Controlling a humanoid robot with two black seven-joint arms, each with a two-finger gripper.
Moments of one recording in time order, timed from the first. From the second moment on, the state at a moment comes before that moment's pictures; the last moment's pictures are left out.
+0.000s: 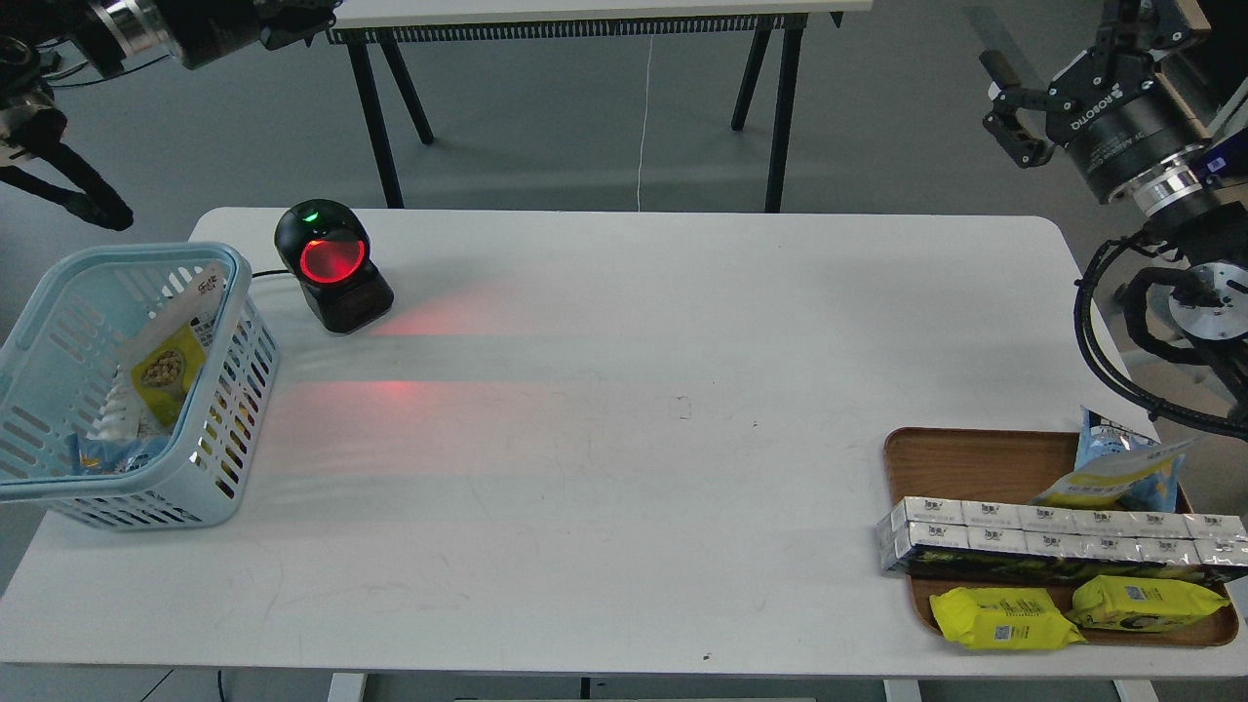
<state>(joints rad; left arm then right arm) -1.28 0.60 -0.25 -0.72 0.48 -0.49 -0.49 0.90 -0.59 0.58 0.79 -0.11 0.49 0.49</state>
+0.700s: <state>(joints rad) -1.03 0.47 -0.47 -0.63 0.47 -0.49 -0.49 0.87 -0.51 0.49 0.92 -0.12 0.49 0.49</state>
